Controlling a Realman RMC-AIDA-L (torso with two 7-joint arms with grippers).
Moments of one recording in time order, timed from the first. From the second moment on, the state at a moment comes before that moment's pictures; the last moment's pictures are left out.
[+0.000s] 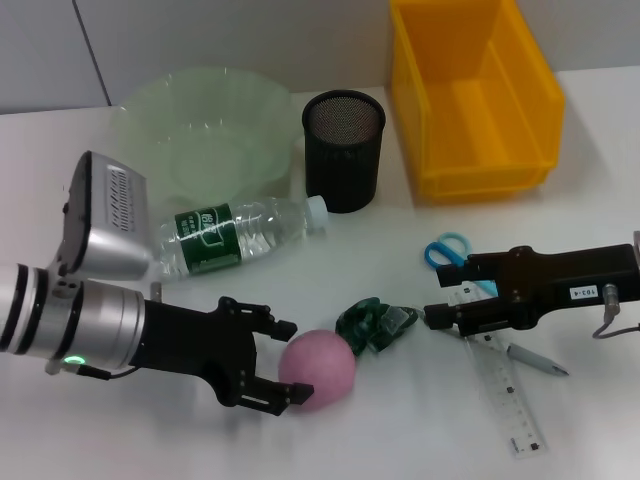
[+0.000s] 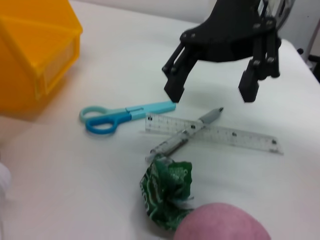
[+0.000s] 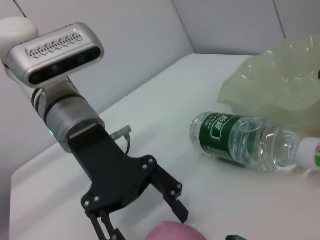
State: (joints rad) left arm -0.62 -2.07 1.25 0.63 1.97 1.39 -1.40; right arm 0.56 1.98 -0.69 -0.54 -2.12 -1.63 1.54
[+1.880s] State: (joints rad) left arm -0.60 -2.07 0.81 0.55 1.72 1.54 -1.23; right arm 0.54 1.98 -0.69 -0.54 -2.12 -1.62 1.54
